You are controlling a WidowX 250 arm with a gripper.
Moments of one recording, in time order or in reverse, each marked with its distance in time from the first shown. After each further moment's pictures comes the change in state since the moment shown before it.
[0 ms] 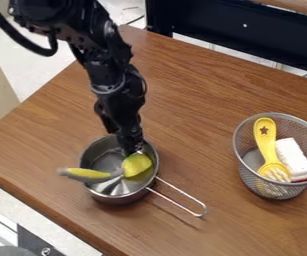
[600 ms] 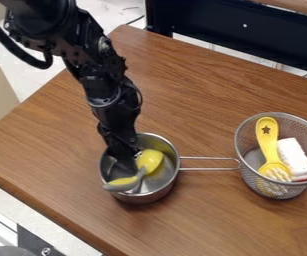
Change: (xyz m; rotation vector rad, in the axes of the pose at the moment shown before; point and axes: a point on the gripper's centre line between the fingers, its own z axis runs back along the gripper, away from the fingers) arm -0.008 -0.005 -0.010 -0.006 0.002 0.054
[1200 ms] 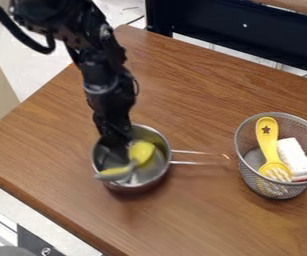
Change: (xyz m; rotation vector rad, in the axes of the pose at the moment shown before) arm -0.002 0.030 0.007 0.040 0.071 0.033
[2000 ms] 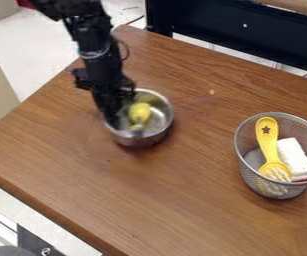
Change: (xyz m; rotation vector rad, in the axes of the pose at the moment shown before) arm 0.046 0.027 -0.007 -0.123 0.001 0.463
